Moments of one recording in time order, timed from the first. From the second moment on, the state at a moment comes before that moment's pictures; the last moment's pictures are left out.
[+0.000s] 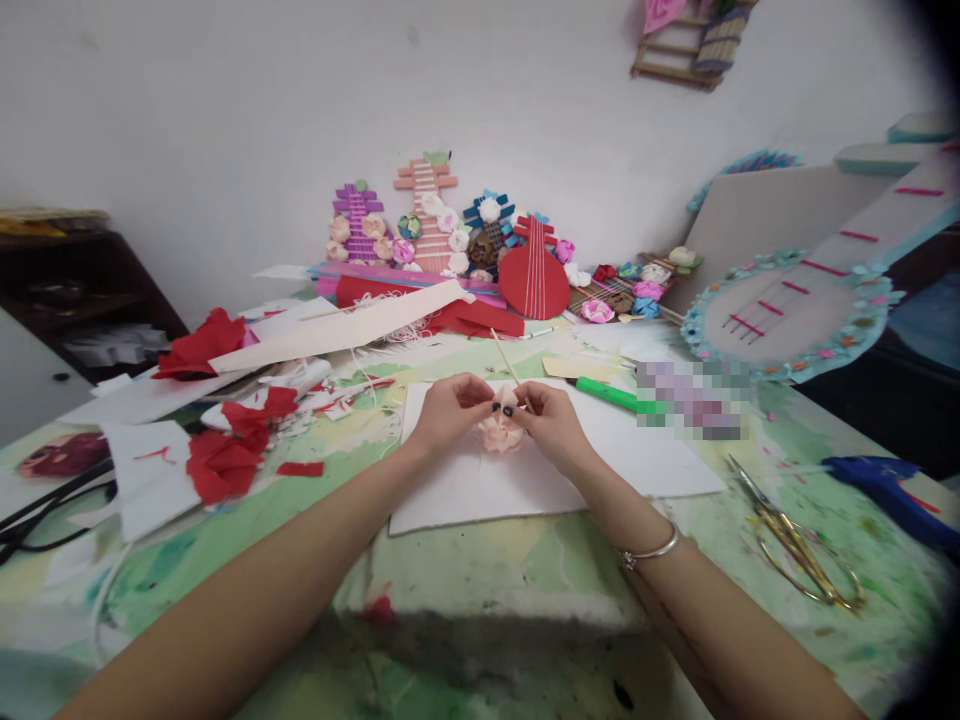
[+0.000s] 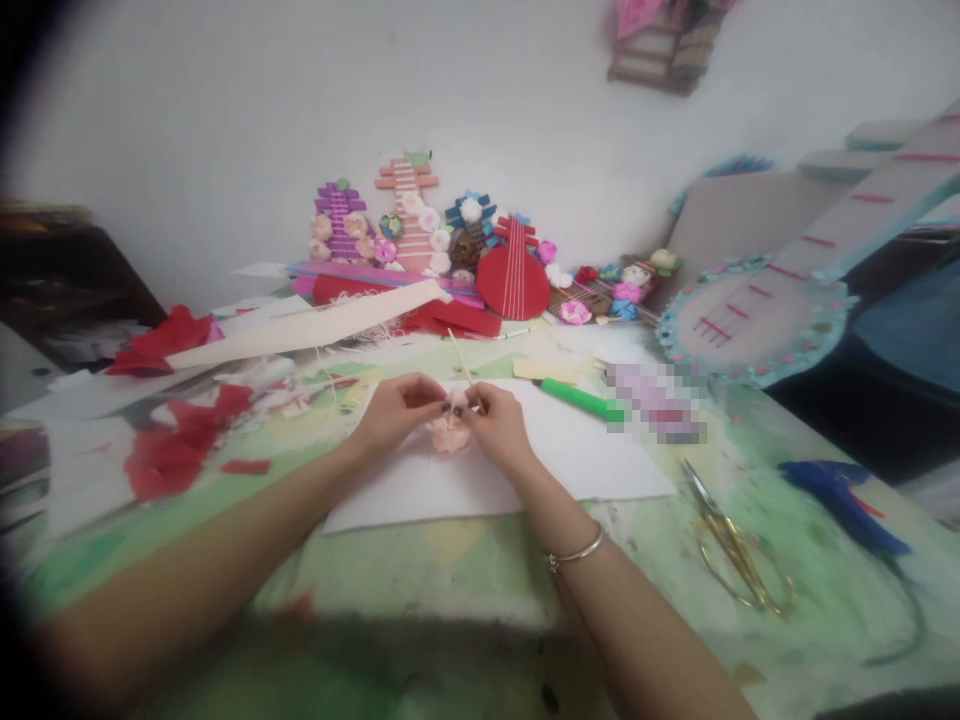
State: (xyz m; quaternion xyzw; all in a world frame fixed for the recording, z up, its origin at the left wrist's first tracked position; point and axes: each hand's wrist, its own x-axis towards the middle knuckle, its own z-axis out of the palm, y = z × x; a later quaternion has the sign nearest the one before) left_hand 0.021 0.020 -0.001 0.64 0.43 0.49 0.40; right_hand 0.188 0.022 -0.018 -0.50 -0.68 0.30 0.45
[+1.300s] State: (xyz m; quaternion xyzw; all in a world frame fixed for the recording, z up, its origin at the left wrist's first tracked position) left_hand 0.021 0.019 -0.001 0.65 0.35 0.50 0.46; right_hand 0.194 0.016 0.000 -0.43 -0.66 0.38 0.48
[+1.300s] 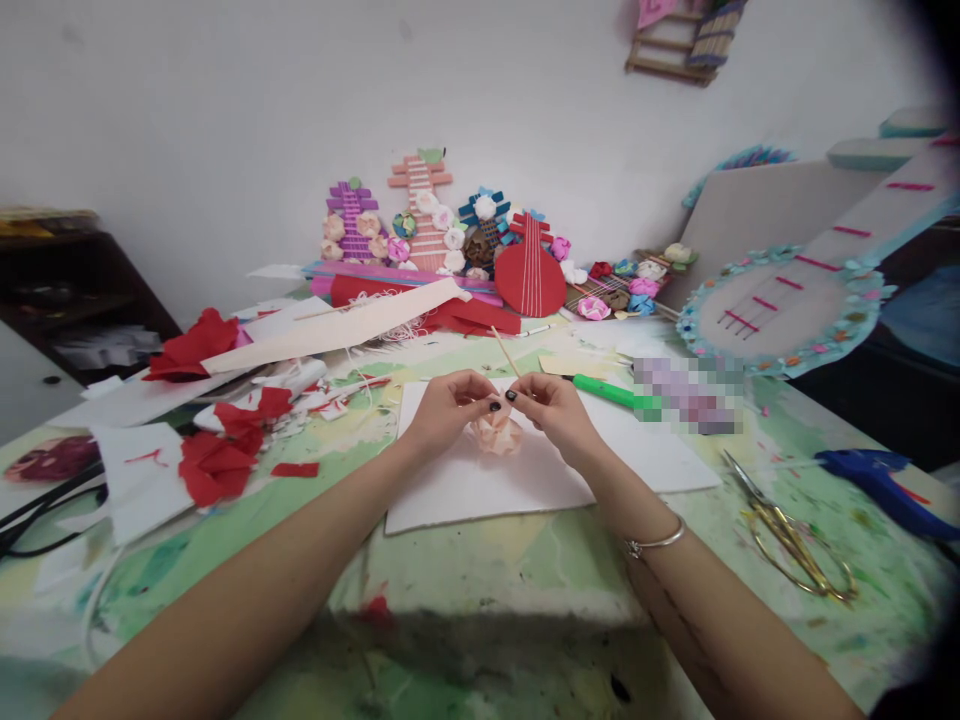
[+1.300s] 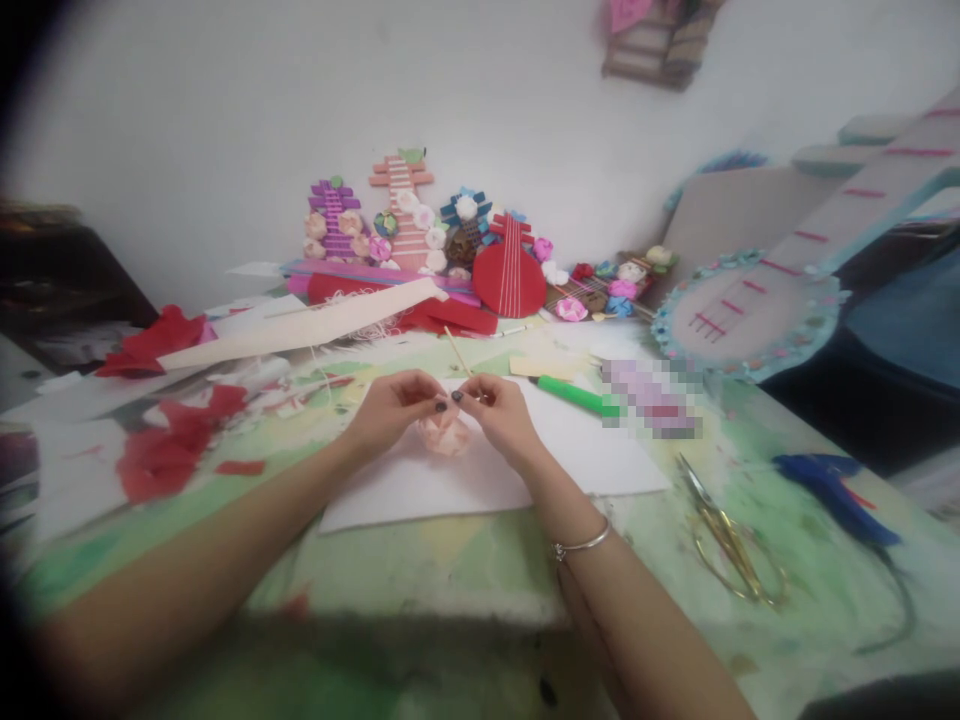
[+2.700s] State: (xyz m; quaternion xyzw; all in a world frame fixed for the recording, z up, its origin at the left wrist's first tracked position) left_hand 0.018 0.019 0.002 0.62 0.36 0.45 0.53; right_hand 0.193 0.015 -0.003 -0.40 -0.63 0.48 0.46
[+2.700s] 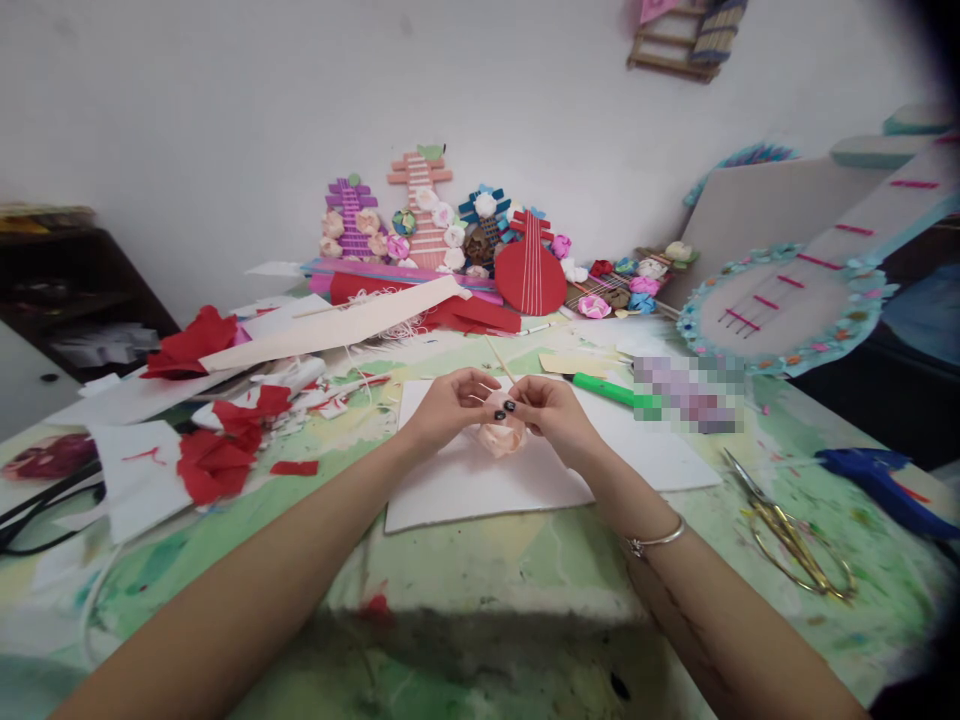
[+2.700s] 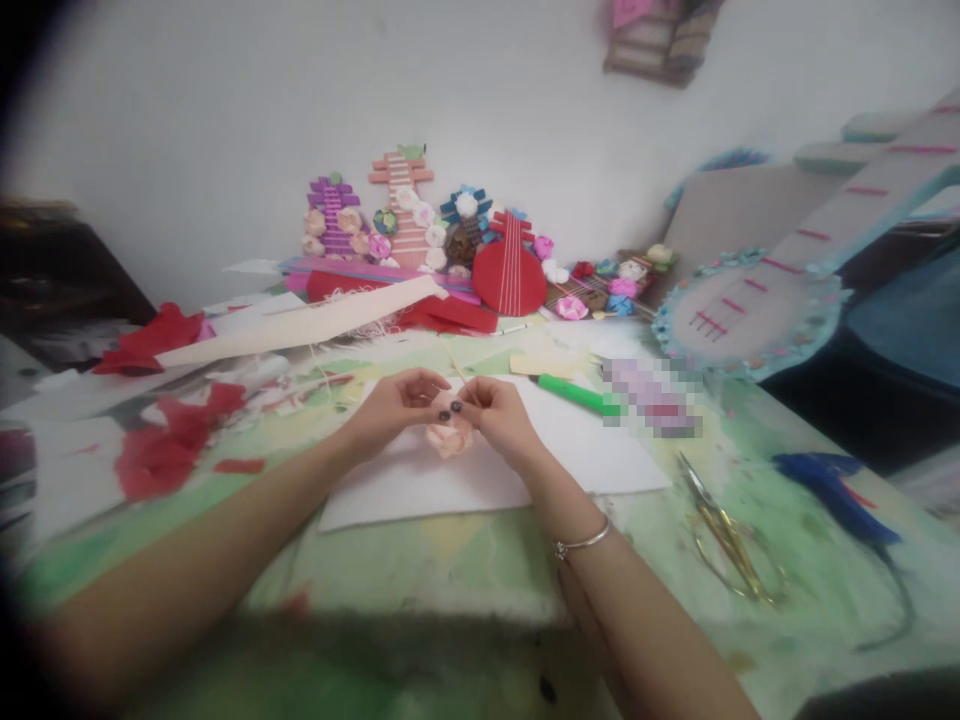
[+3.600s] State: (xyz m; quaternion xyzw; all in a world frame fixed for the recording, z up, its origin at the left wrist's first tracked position) left_hand 0.013 0.019 0.008 0.62 0.40 0.45 0.51; right_hand 0.218 0.005 0.024 -0.40 -0.82 0.21 0.35
